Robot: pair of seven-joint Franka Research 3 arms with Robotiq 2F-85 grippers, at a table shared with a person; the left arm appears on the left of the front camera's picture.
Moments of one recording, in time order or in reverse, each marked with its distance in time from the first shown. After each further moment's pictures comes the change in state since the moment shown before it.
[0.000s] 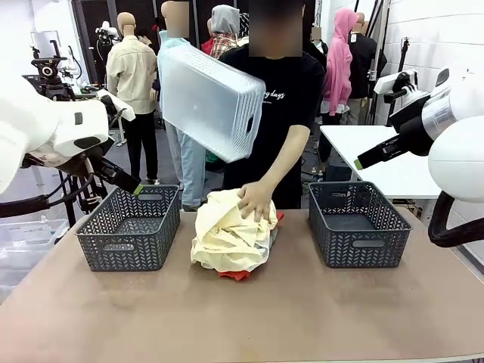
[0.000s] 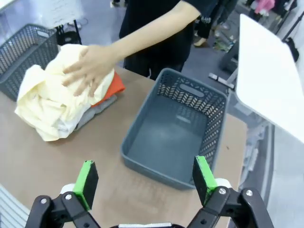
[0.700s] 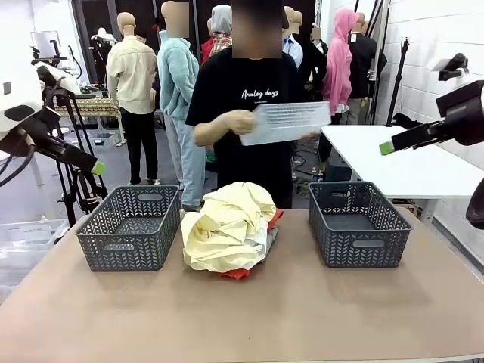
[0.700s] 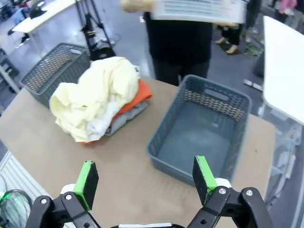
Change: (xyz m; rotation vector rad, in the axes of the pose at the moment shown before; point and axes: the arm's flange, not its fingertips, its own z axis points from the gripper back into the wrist) left arm -0.018 0.052 0.047 -0.046 -0.052 0.101; right arm -0.011 -0.035 0.030 0.219 -0.074 -0.110
